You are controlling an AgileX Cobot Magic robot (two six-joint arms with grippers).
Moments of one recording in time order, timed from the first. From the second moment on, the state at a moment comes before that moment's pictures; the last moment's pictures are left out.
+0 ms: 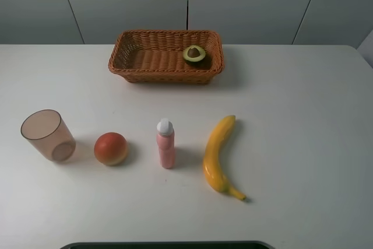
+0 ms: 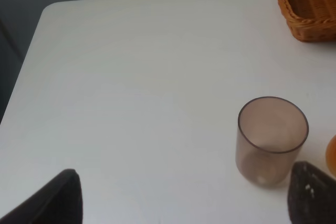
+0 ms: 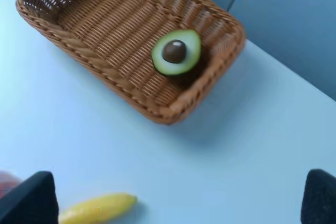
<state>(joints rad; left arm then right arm) -0.21 0.00 -0.51 0.10 1.08 -0.05 0.43 1.36 -1.47 0.04 1.09 -0.26</state>
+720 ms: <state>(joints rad) -0.21 0.00 -0.51 0.10 1.08 -0.05 0.43 0.34 -0.74 0.02 1.15 -0.13</state>
